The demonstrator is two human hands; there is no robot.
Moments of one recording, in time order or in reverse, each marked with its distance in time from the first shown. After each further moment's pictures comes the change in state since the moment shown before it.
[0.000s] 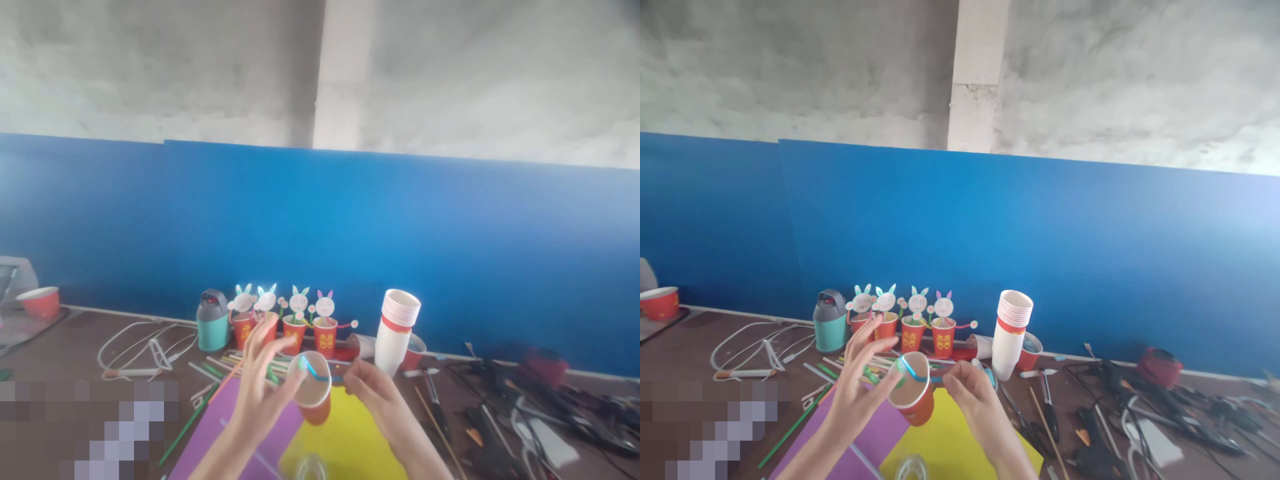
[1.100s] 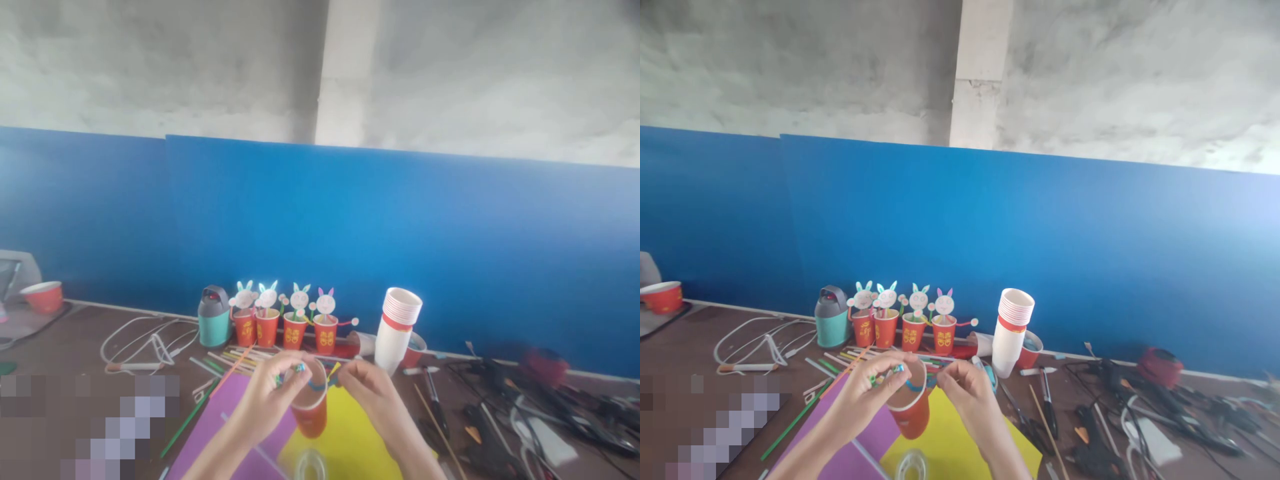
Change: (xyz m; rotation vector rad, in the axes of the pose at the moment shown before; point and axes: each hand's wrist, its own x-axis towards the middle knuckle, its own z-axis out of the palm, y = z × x) left_hand 0.003 0.015 -0.002 -0.090 -0.426 -0.263; right_hand 0.004 0.005 0.005 -0.129 0.037 0.010
